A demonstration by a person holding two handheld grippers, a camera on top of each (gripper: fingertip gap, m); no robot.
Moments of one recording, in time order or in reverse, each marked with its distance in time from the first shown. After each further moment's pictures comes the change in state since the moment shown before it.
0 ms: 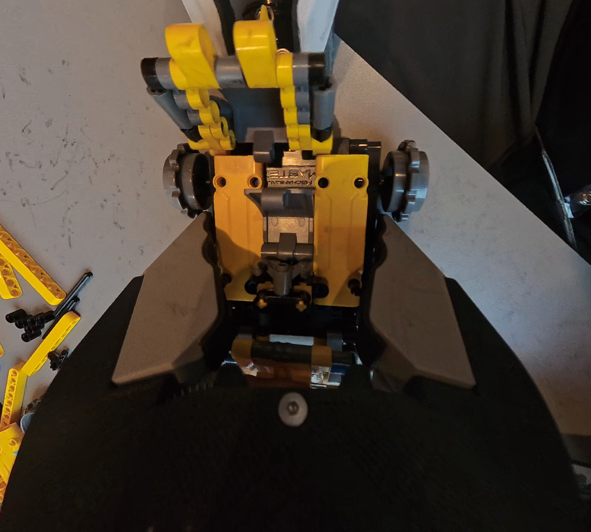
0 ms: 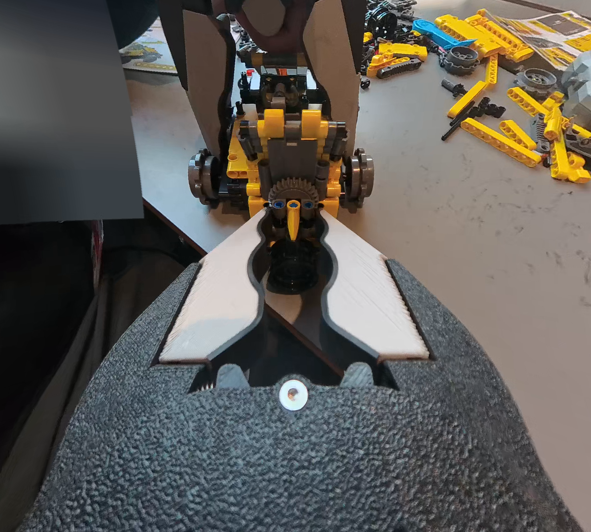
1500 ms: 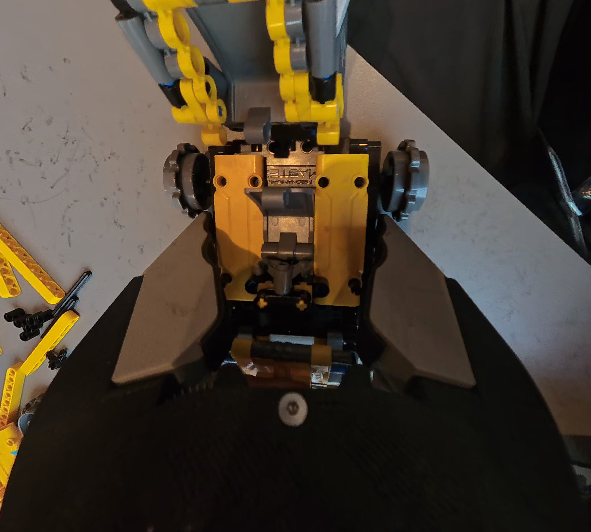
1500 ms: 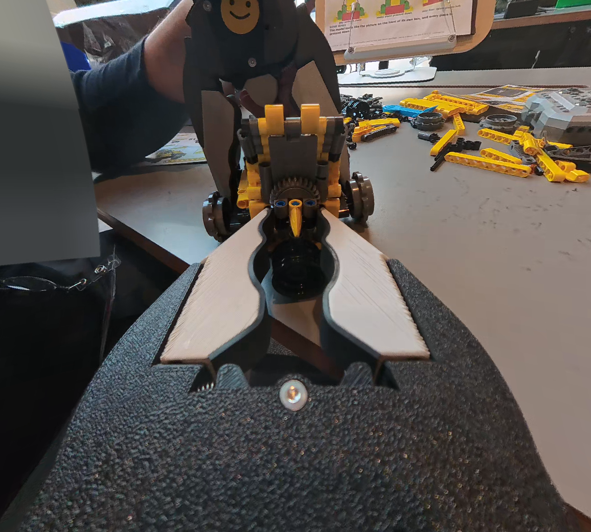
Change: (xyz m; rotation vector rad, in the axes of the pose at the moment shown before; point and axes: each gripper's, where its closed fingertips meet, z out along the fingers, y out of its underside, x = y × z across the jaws) left arm 0.001 -0.001 0.000 0.005 0.000 -0.005; right arm -0.003 -0.010 -0.004 0.365 0.012 0.132
